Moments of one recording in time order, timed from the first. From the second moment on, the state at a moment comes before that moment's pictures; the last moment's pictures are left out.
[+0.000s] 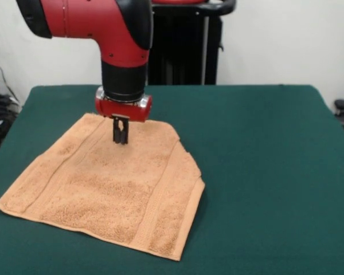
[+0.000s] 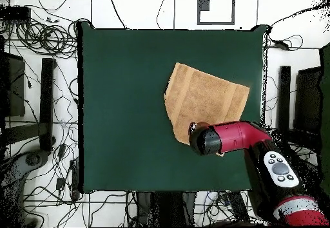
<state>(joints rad) -0.56 -0.52 0.25 1.69 -0.76 0.47 2.17</state>
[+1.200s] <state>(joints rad) -0.42 -0.48 0.12 1.65 -0.74 0.42 2.17</state>
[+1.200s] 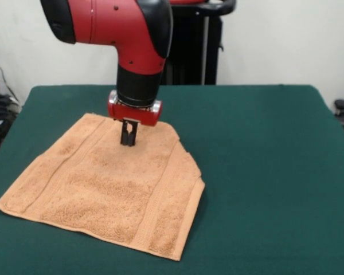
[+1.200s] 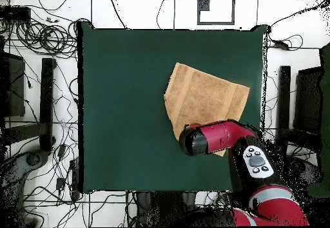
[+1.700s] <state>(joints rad) -0.43 -0.48 0.13 1.65 -0.74 0.42 2.17</state>
